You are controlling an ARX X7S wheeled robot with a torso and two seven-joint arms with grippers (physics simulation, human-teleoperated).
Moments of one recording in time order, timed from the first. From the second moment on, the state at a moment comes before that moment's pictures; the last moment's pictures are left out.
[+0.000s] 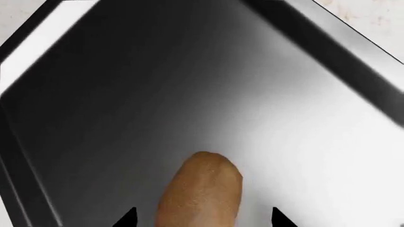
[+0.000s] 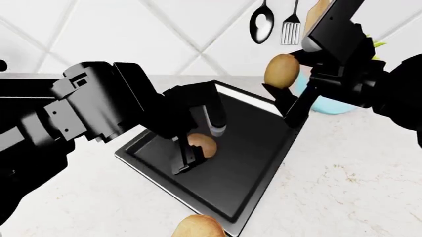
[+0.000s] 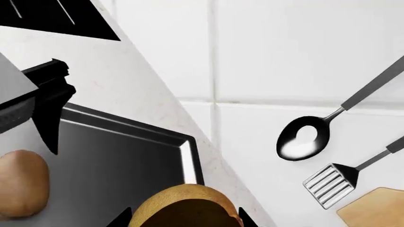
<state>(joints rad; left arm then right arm) -1.61 -0.37 1.34 -0.19 -0.67 -1.07 0.77 1.41 0.82 -0.80 -0.25 0.75 0.97 -0.33</state>
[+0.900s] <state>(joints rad) -1.62 -0.65 1.03 0.24 -0.92 -1.29 0.50 1.61 0.51 -1.18 0.23 0.57 0.94 -0.76</state>
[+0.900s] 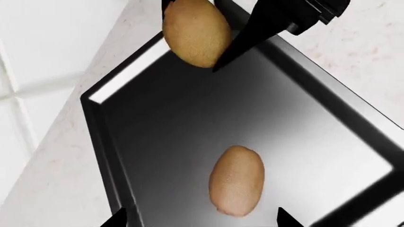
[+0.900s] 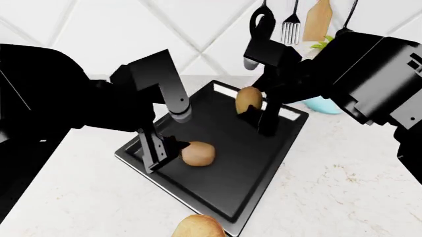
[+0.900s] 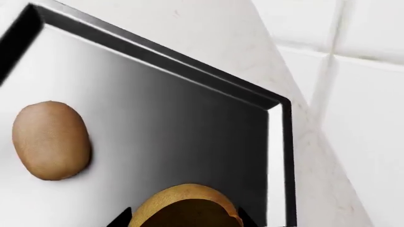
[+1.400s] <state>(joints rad) -1.63 -0.70 0.96 0.30 -0.98 -1.32 0.44 1.62 0.37 -1.30 0.50 0.49 0.83 -0.91</state>
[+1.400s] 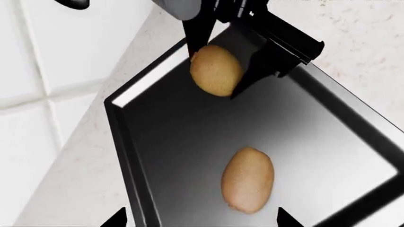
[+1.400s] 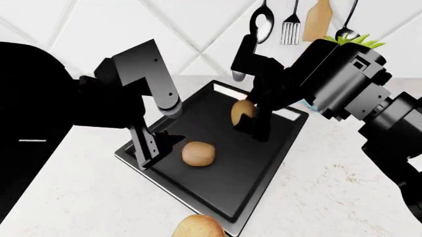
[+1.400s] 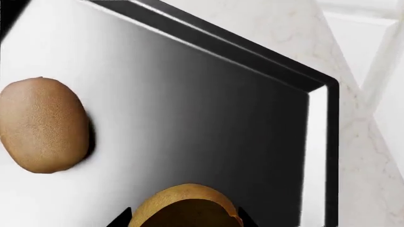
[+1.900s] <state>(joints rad) -1.63 -0.71 0.97 0.31 -0.99 -1.32 0.43 1.58 0.29 -1.36 0.68 0.45 0.76 -0.98</state>
